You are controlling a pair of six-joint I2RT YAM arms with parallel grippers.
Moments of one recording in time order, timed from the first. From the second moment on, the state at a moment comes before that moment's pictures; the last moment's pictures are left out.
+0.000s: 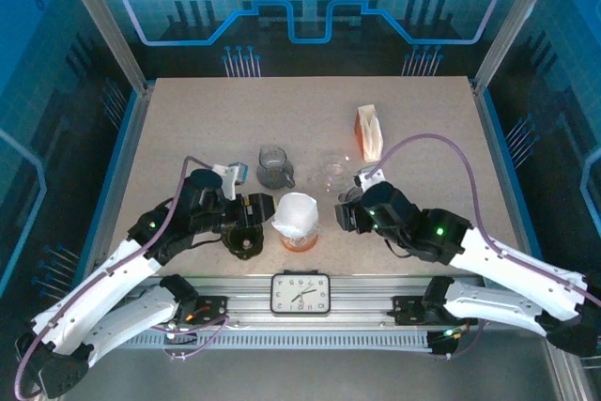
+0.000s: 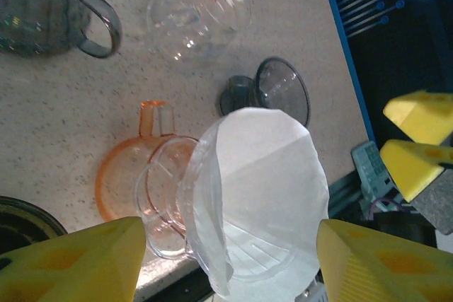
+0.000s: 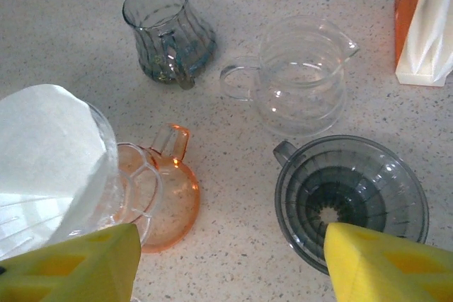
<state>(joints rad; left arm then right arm) -0.61 0.78 0.77 -0.59 0.23 -0.75 0.98 0.89 0.84 -0.68 0.37 0.52</state>
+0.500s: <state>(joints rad) -0.37 0.91 0.74 -0.58 0.11 -0.77 0.98 0.72 0.61 -0.62 0.30 0.53</state>
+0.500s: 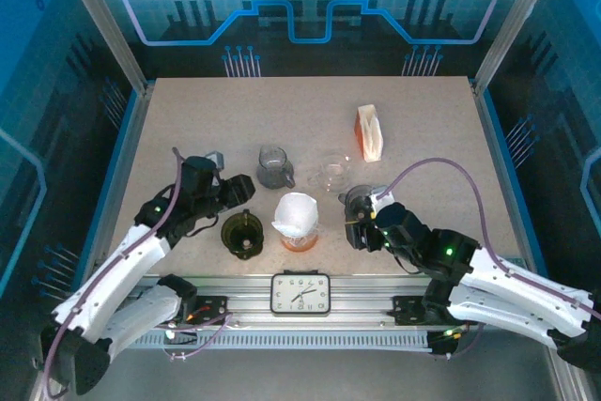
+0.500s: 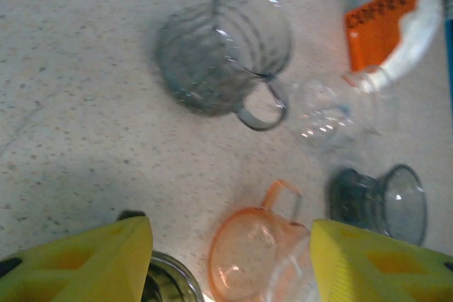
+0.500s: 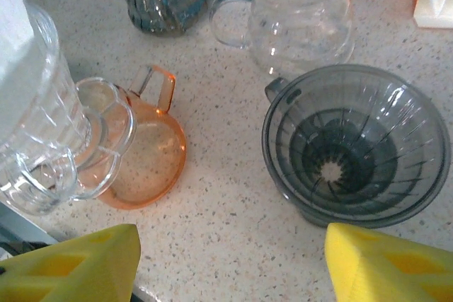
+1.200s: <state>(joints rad) -0.28 1.54 1.00 -0.27 0.13 -0.77 0.98 0.70 0.52 -0.61 0.22 0.56</state>
